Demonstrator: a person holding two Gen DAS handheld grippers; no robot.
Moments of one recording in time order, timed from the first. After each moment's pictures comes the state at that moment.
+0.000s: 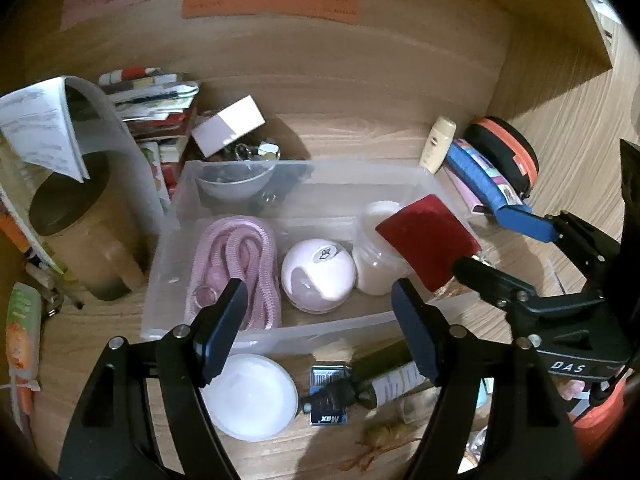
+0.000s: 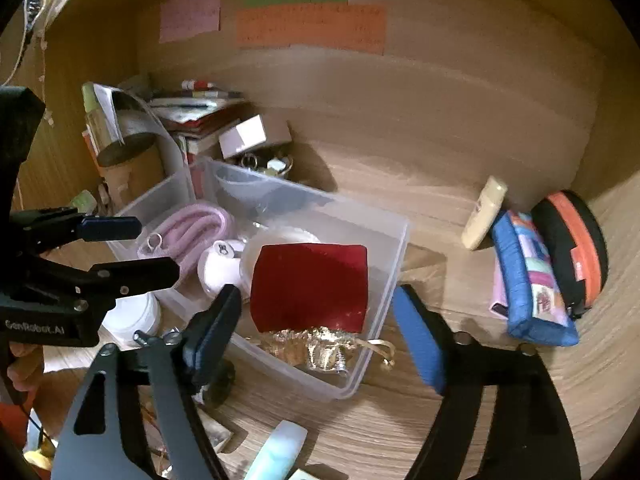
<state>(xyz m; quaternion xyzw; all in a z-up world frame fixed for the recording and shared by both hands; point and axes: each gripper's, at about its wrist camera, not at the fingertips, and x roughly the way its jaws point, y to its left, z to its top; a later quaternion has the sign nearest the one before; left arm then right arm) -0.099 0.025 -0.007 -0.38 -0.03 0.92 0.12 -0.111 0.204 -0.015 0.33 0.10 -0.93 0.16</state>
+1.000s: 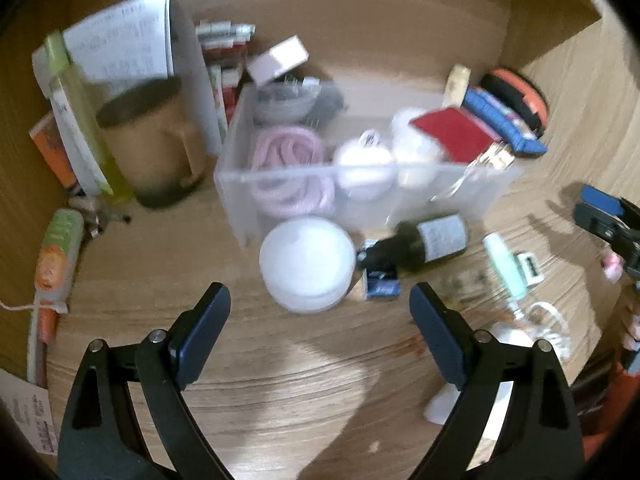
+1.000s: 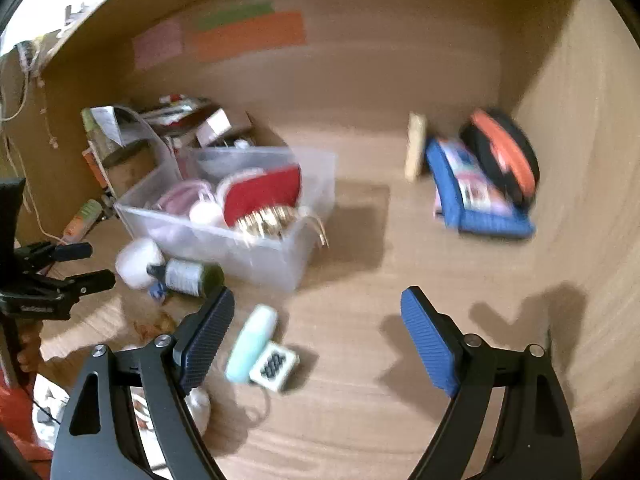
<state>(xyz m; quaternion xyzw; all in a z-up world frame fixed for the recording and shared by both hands) -0.031 -0.004 -0.051 -0.43 0.01 0.90 0.07 -0.030 0.279 -0.032 0.35 0.00 -0.93 0.11</state>
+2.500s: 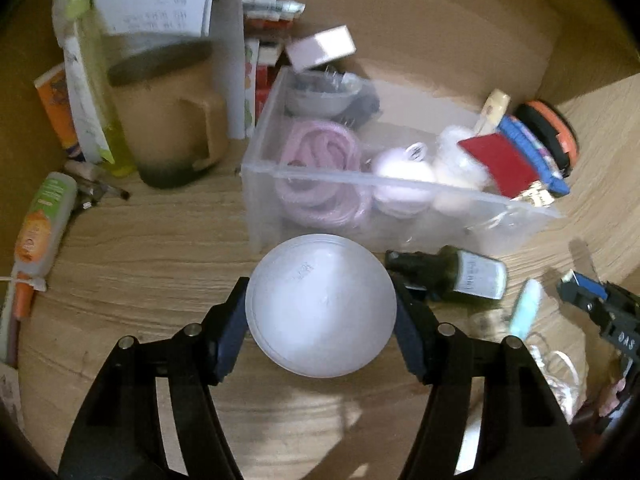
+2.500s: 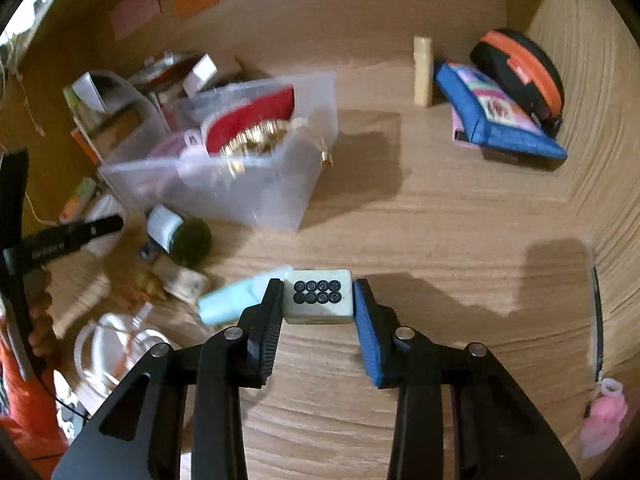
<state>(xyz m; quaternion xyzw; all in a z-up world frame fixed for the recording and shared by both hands) -0.049 -0.018 -0.049 -0.42 -0.06 0.90 0.04 -0.043 0.277 -0.069 0.42 -0.03 -0.90 0.13</state>
